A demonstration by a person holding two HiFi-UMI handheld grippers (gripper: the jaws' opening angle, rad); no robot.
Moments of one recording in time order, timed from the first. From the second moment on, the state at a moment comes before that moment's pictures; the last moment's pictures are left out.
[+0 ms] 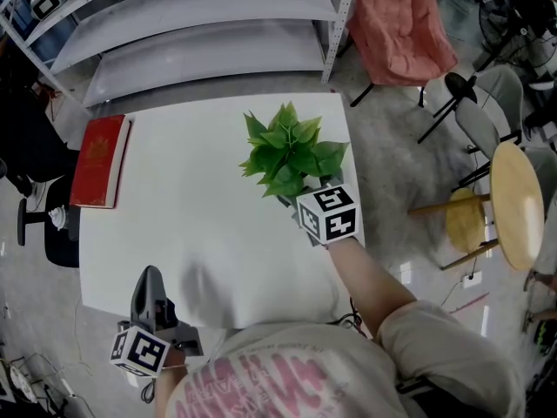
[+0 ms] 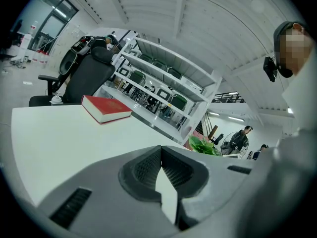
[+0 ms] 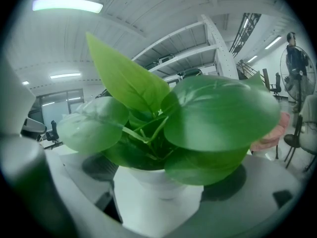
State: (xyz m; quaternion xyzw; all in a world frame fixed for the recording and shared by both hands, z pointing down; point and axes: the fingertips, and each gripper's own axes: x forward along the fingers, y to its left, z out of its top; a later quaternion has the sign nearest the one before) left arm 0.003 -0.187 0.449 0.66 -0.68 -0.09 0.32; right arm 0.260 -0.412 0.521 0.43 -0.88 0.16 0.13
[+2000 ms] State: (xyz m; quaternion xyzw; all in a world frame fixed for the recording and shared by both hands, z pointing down) left arm 0.016 -0.187 0.464 0.68 -0.64 -0.08 0.35; right arm 0.275 -0.381 0.519 0.45 -0.86 0.21 0.12
